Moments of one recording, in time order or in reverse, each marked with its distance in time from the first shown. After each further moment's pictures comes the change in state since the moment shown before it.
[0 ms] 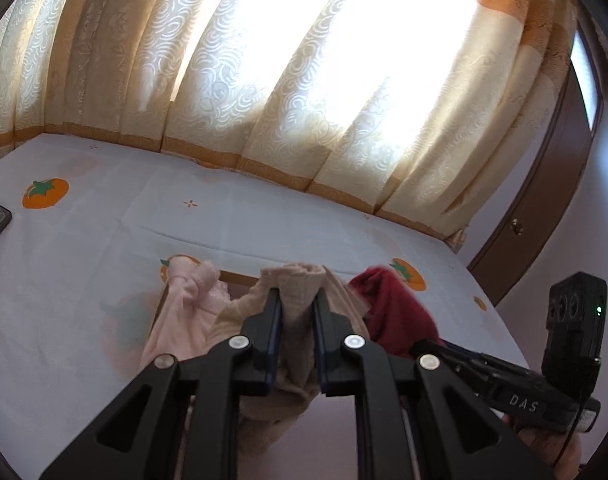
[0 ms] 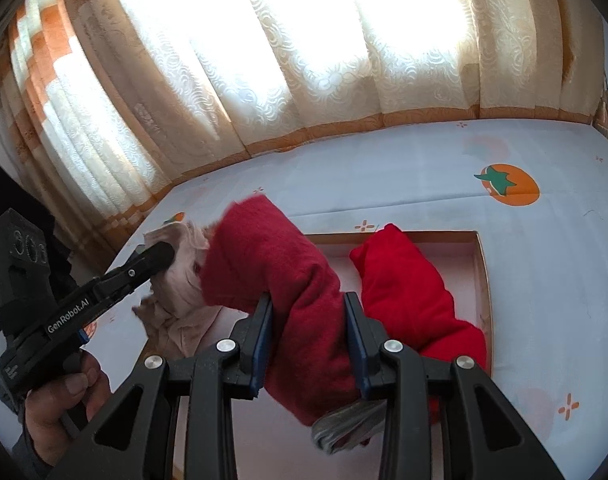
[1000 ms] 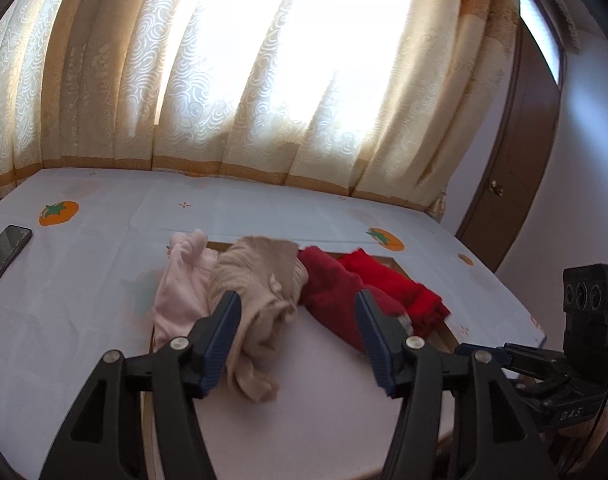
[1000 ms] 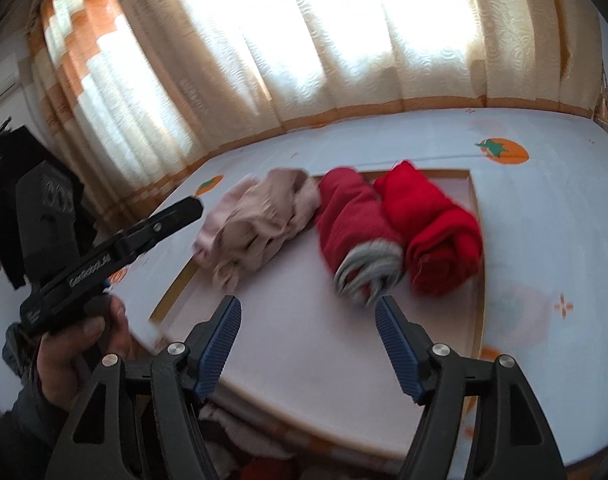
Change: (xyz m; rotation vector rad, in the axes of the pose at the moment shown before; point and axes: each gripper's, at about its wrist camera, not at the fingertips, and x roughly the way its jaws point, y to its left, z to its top) left arm -0.064 -0.019 -0.049 0.173 -0.029 -0.028; right arm -0.070 0.018 -0.079 -0.081 0.024 0.090
